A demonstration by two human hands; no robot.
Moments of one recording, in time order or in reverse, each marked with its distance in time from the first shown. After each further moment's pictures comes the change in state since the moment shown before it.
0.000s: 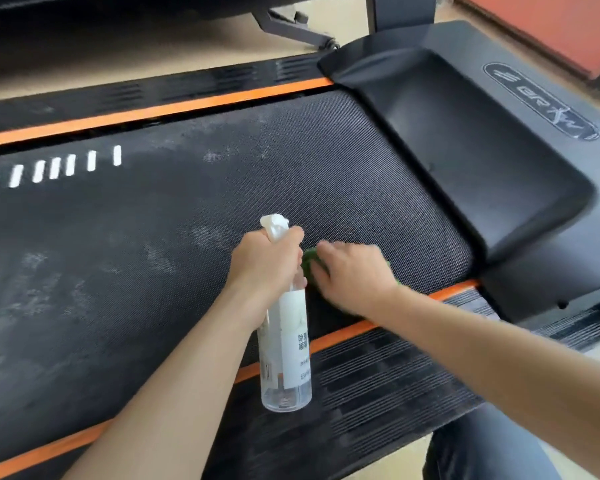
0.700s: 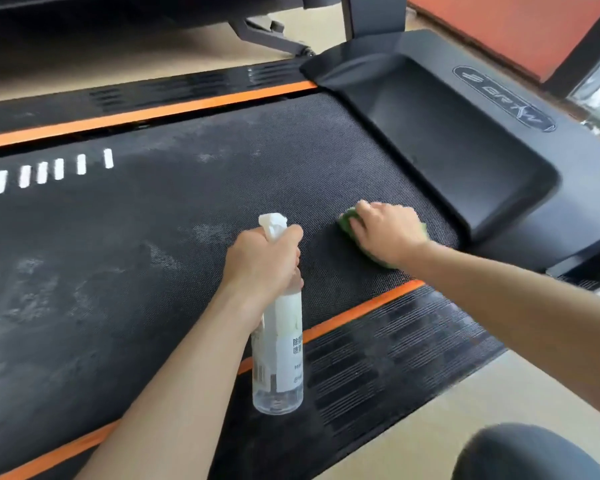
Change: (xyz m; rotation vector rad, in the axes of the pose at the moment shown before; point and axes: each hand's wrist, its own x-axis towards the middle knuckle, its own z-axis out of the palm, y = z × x) left_hand -0.012 -0.015 -0.028 0.007 -0.076 0.072; right_hand 0.010 0.044 -0.017 -0.176 -0.047 0.207
